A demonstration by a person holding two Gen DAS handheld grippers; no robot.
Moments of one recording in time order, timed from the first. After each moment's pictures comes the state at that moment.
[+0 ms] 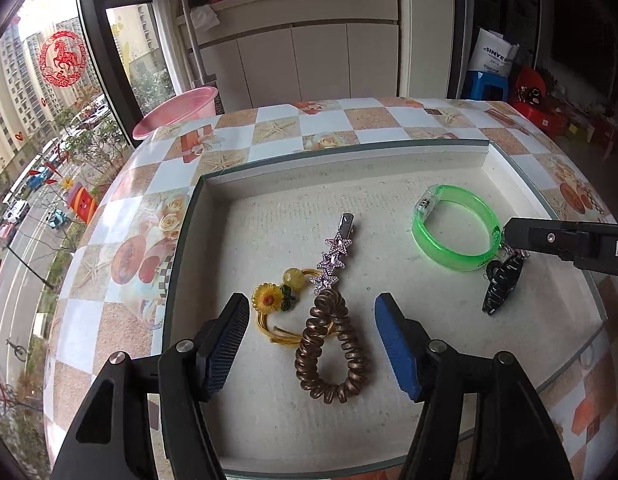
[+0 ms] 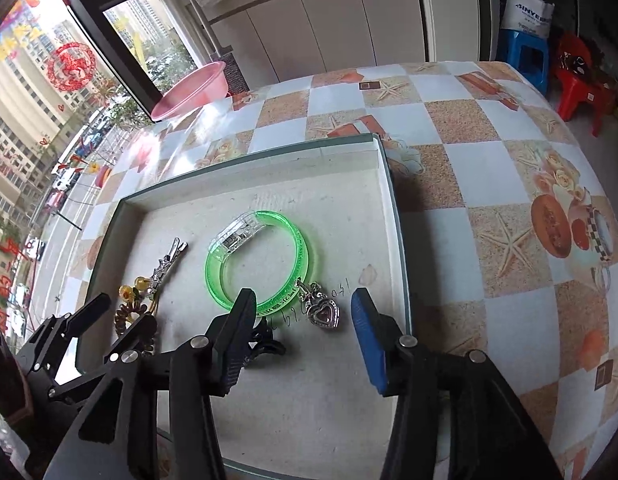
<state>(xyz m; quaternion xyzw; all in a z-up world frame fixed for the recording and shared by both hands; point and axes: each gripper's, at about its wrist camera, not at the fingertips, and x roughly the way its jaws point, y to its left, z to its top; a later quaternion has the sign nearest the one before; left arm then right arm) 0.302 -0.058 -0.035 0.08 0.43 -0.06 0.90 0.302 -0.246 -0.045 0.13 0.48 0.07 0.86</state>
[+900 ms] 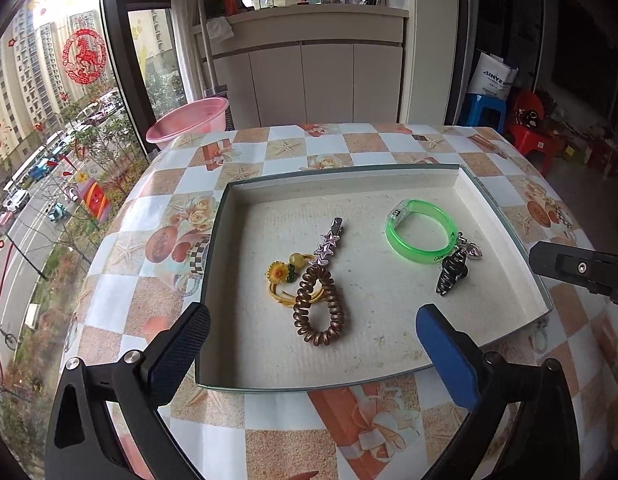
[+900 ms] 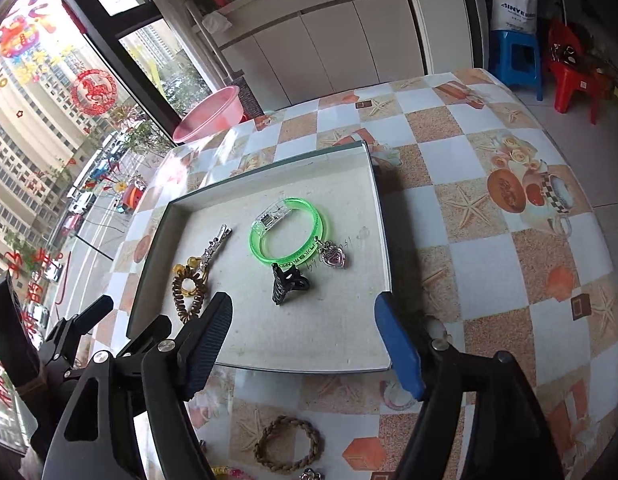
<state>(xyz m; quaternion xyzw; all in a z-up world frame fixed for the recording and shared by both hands) 0.250 -0.050 0.007 0.05 0.41 -0.05 0.91 0.232 -0.259 -0.006 0.17 0.45 0.08 0.87</state>
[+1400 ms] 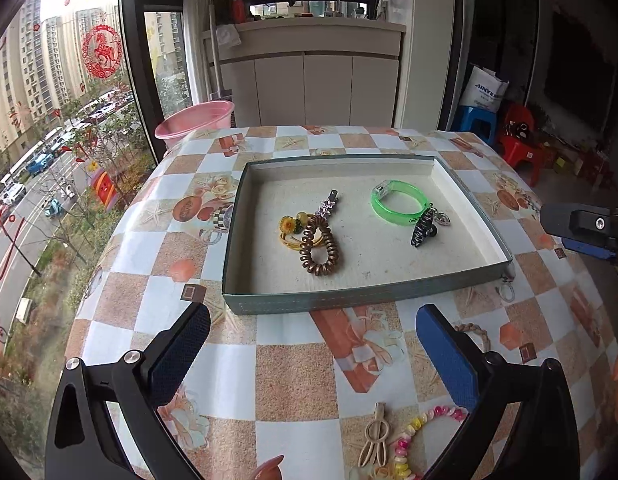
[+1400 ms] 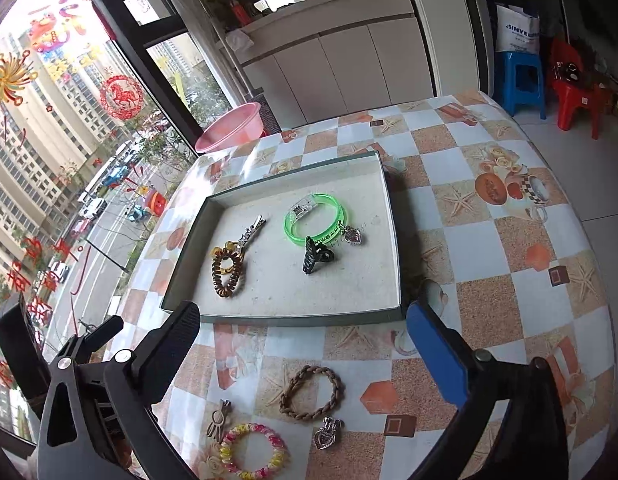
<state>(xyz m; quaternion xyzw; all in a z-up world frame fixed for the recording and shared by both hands) 0.172 -0.029 0.017 0.04 0.40 -0.06 0.91 0.165 -0.250 0.023 0.16 0.41 0.10 0.89</state>
